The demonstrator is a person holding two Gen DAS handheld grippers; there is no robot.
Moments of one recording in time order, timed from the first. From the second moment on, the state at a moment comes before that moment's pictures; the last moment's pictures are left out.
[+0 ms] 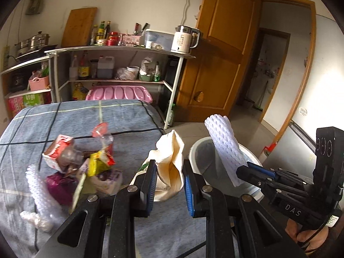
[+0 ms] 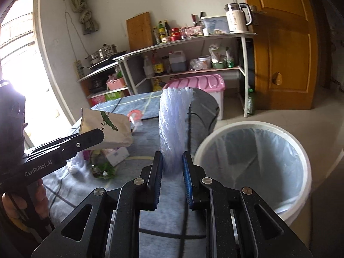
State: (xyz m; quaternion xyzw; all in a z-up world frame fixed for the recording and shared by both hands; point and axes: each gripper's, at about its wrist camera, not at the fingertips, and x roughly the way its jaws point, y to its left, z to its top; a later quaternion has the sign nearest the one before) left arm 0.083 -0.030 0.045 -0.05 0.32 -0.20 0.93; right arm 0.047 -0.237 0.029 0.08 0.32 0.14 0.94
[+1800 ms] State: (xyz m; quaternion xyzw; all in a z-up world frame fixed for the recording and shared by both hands) left arm 0.087 -0.045 0.023 -0.05 0.35 -0.17 0.92; right arm 0.062 -0.273 0.006 0.09 0.34 0.09 0.93
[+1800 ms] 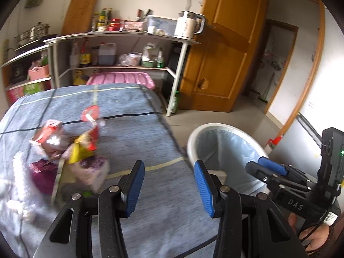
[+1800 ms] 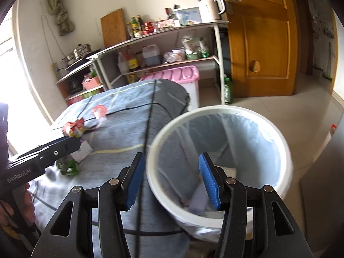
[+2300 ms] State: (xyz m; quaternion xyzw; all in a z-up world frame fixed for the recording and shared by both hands) left arm 0.060 0.106 0.014 -0.11 0.34 -0.02 0.93; right arm 0.084 -0.167 -0.001 0.05 0.35 0.20 0.91
